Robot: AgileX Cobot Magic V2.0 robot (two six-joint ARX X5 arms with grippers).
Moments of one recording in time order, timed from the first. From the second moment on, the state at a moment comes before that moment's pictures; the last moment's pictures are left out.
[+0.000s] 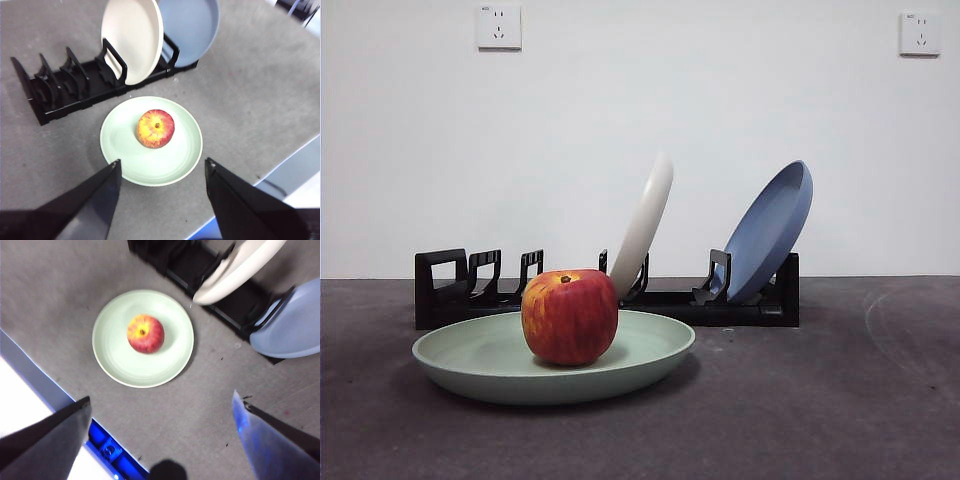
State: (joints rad) left arm -0.87 0.68 1.11 -1.02 -0.23 -0.32; right arm 0.86 1.34 1.81 -1.35 0.08 0.03
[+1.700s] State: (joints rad) left arm -0.87 0.86 1.11 -0.77 0.06 -0.24; right arm 0.86 0.93 1.38 -1.35 0.18 0.23
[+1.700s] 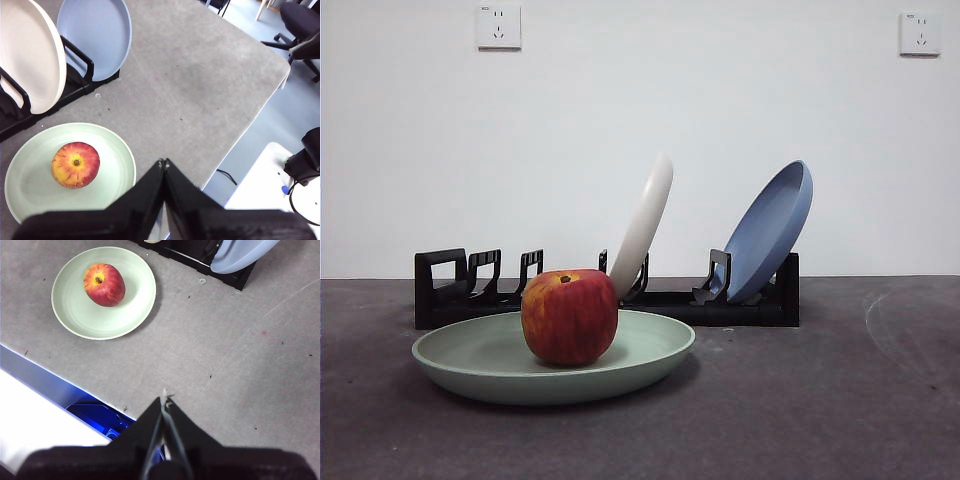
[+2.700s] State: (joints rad) left arm -0.07 0.12 0.23 0.14 0.35 -0.13; right arm 0.86 0.93 1.38 -1.35 0.18 0.23
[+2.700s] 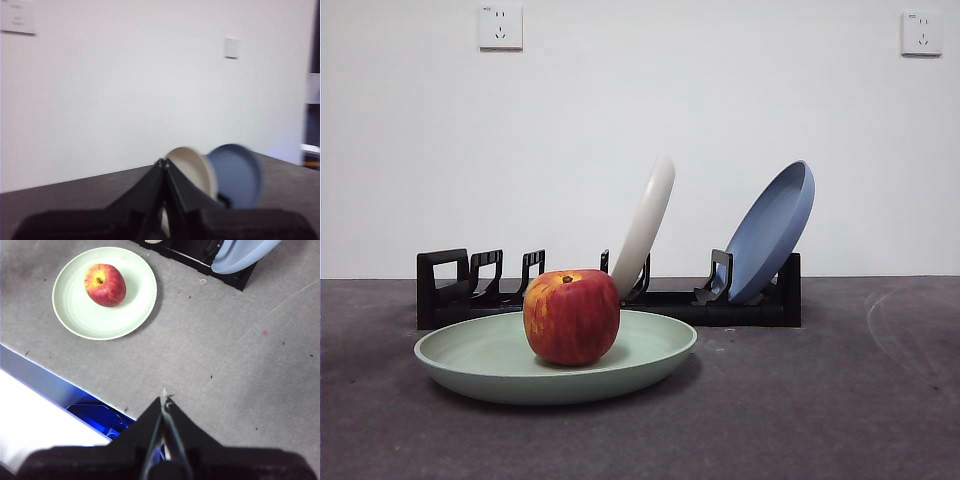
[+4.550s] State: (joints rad) left arm -0.07 0.03 0.02 -0.17 -0.08 -0.12; right arm 0.86 0.93 1.38 -1.35 0.18 0.23
